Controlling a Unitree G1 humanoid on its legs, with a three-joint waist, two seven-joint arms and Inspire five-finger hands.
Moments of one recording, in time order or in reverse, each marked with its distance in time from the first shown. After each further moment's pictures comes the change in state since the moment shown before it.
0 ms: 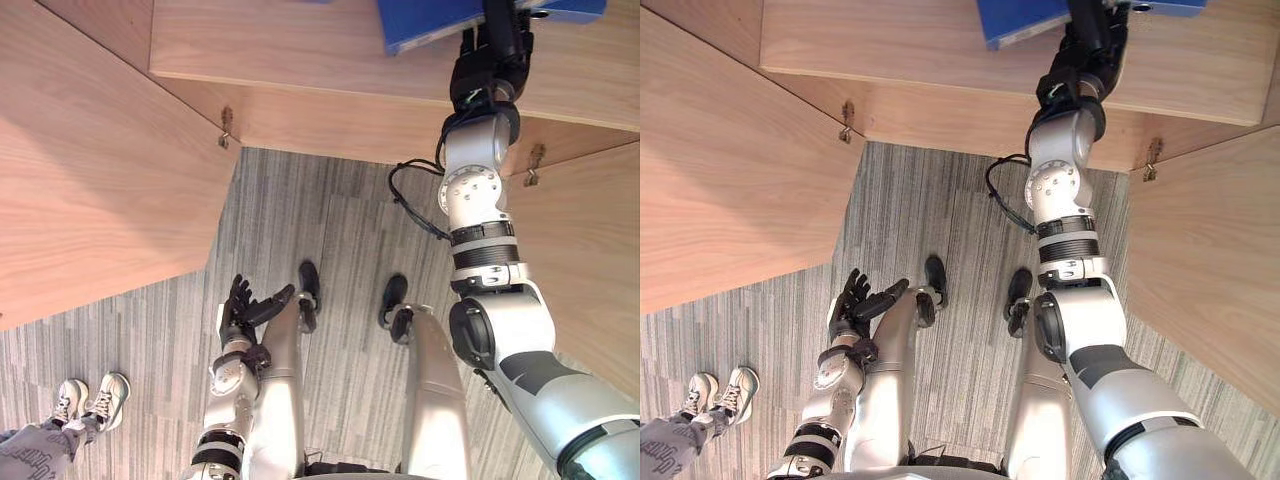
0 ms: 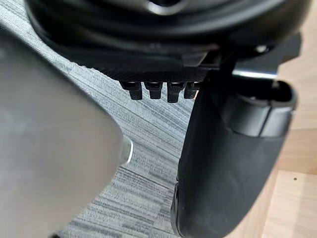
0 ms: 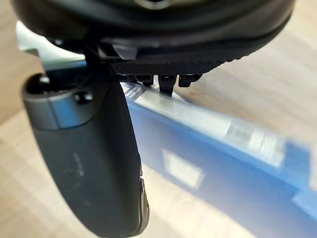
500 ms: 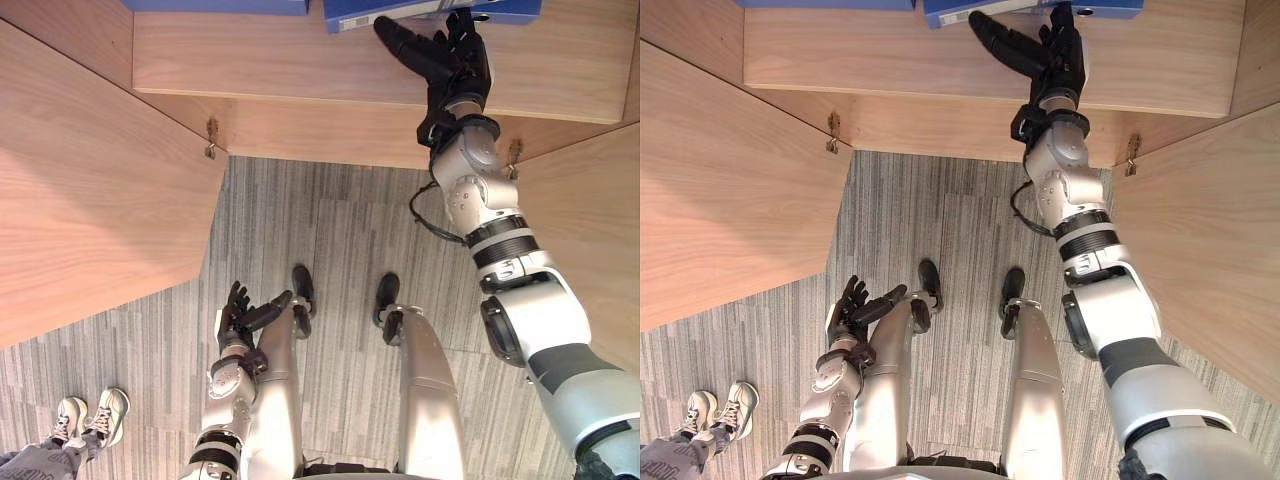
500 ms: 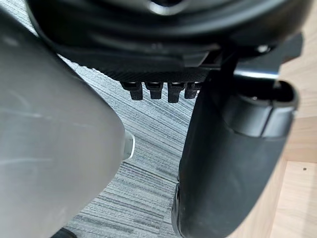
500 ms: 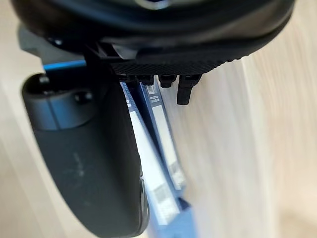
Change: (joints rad) left arm -0.005 0.033 -0.005 0.076 -0.013 -0.020 -0.026; right arm 0.022 -0.245 0.322 0.125 -0.294 0.133 0.239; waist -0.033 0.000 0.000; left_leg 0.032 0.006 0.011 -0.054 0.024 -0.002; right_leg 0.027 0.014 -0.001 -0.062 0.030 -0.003
